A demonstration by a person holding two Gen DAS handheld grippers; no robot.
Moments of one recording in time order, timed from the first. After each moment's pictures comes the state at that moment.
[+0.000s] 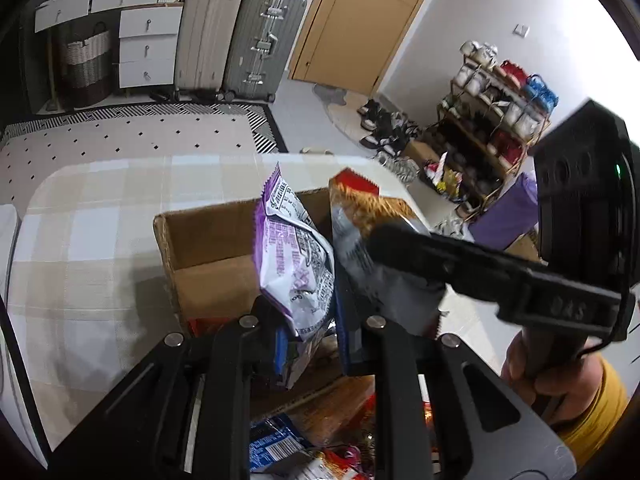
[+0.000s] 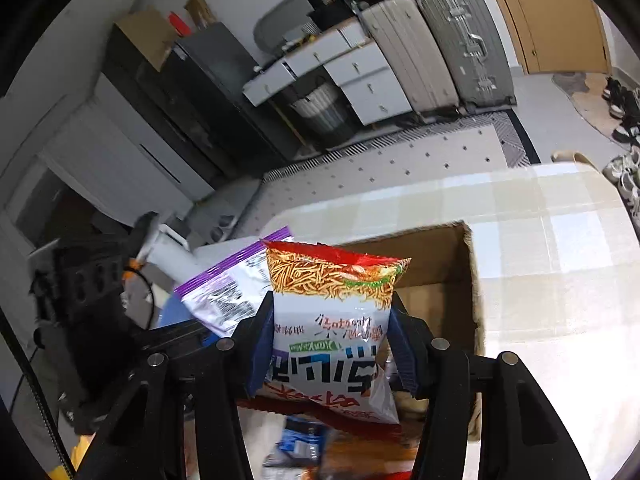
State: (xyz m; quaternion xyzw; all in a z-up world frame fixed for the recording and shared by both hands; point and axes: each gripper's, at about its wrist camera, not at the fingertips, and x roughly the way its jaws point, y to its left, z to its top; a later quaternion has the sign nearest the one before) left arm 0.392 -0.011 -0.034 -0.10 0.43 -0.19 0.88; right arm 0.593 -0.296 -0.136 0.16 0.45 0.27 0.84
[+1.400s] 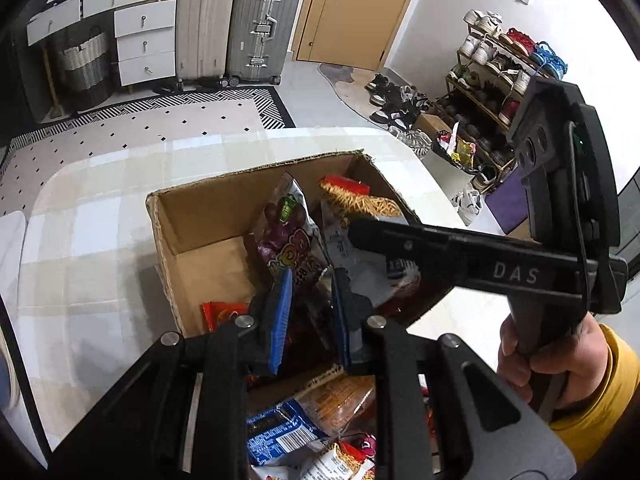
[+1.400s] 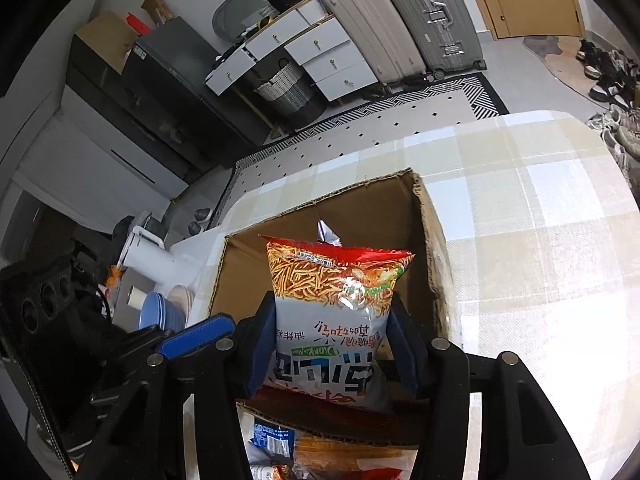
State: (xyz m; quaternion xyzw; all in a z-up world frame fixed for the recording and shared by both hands) left arm 0.385 -0.046 -0.063 -0.06 0.46 -0.18 0.87; right arm 0.598 -0.308 -0.172 0.18 0.49 0.22 0.82
